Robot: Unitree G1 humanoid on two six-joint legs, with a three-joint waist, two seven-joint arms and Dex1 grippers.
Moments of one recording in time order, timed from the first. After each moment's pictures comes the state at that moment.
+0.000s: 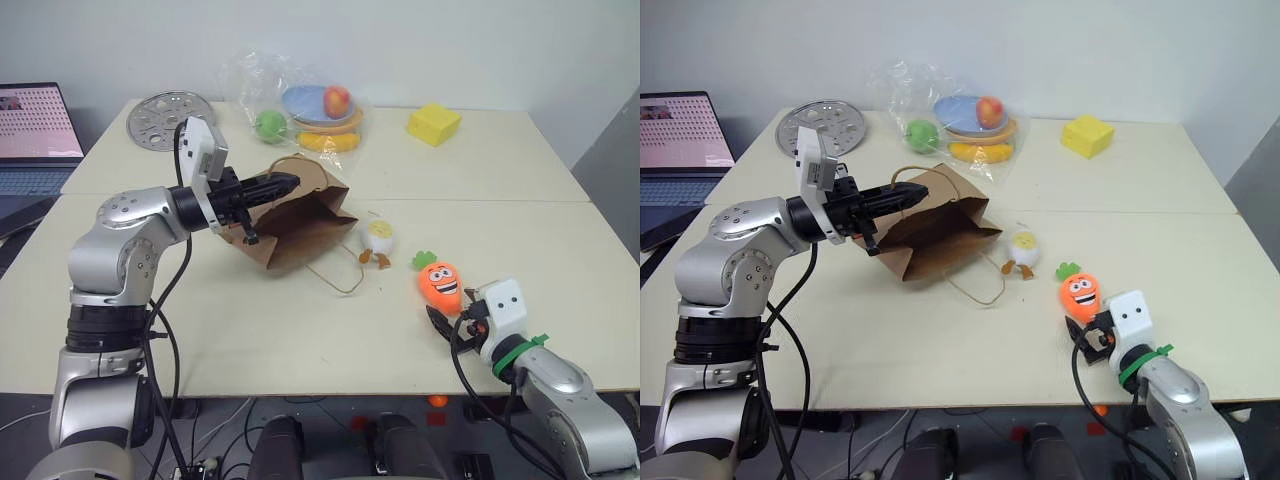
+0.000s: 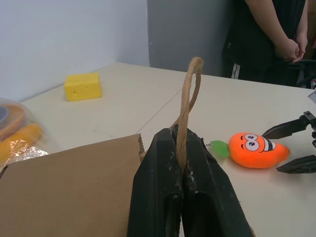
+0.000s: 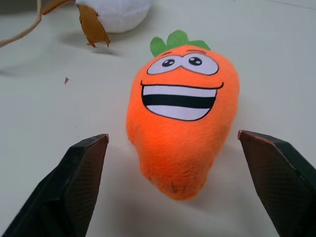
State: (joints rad) left arm -0.68 0.65 0.10 0.01 -0.55 0.54 -1.02; right arm 0.15 -0.41 -0.05 -0.58 0.24 0.67 0.32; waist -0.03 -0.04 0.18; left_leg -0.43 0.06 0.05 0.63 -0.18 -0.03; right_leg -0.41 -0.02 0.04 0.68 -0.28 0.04
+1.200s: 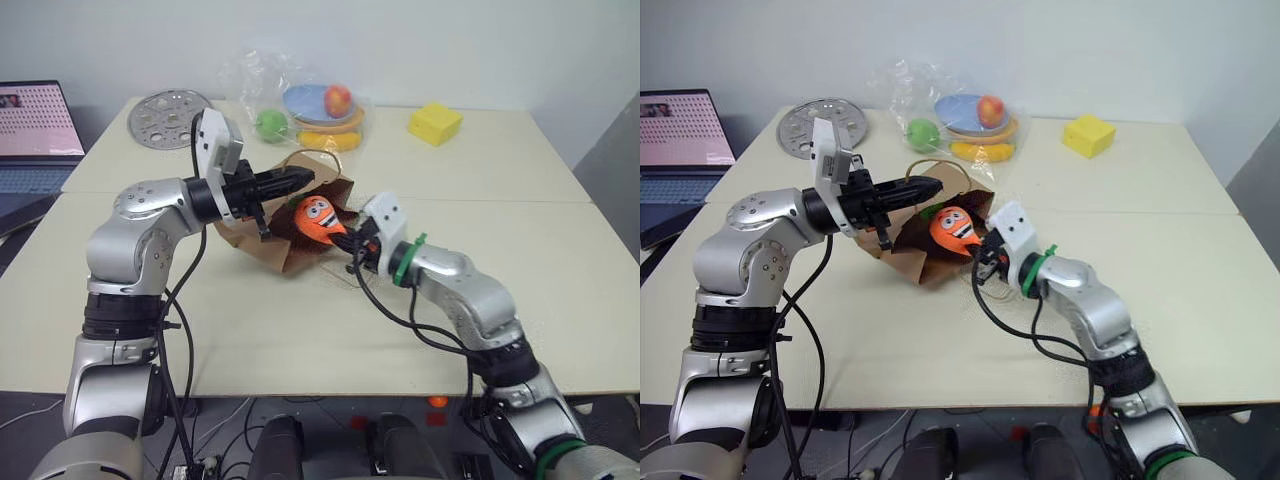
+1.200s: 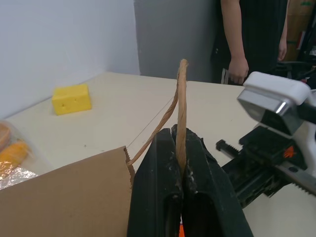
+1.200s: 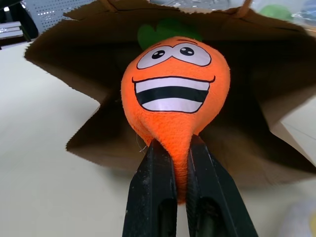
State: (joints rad) left arm -0.74 0.60 0.07 0.04 -0.53 0.52 -1.04; right arm -0.63 -0.20 0.26 -0.08 0.28 0.66 0.48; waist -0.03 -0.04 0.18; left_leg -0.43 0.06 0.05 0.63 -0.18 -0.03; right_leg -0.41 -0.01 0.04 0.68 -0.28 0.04
